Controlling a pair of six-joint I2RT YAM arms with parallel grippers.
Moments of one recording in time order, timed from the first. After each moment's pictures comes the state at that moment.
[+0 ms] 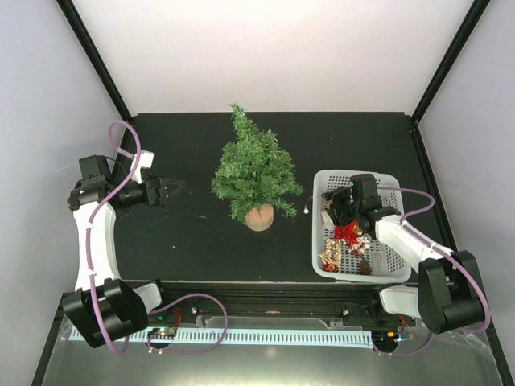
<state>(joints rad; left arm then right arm) 0.39 1.13 1.06 -0.97 1.10 0.34 0.26 1.25 0.61 -0.16 -0.27 1.39</state>
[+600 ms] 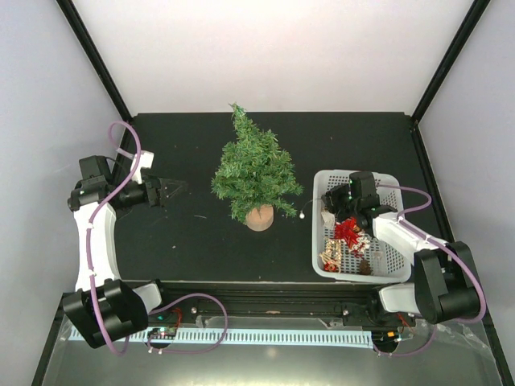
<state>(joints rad) 0.39 1.13 1.06 -0.96 1.10 0.34 0.25 1.32 0.61 -0.04 -0.28 1.42</state>
